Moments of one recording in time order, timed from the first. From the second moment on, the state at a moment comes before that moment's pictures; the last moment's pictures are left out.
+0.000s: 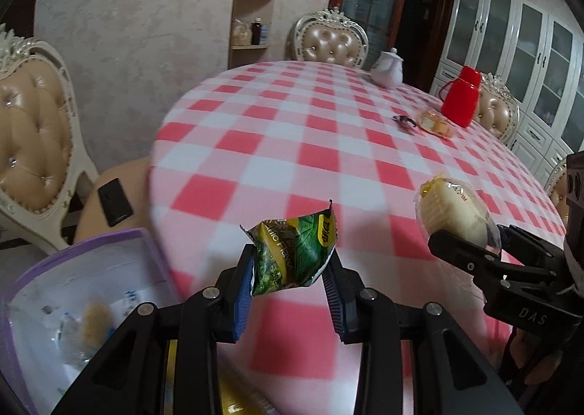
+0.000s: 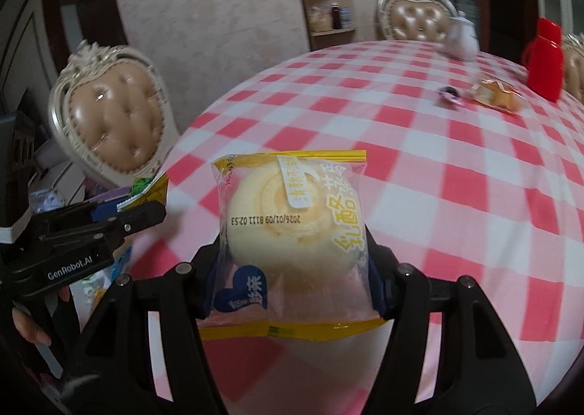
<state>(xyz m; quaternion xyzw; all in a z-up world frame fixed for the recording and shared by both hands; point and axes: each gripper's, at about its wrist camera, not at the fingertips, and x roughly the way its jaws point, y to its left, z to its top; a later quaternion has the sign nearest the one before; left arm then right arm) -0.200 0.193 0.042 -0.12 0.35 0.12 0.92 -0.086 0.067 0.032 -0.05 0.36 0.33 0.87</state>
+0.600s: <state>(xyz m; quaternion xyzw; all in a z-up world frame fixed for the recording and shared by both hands) -0.246 0.250 0.029 -0.11 0.36 0.18 0.91 -0.138 0.137 0.024 -0.10 0.34 0.43 0.83</state>
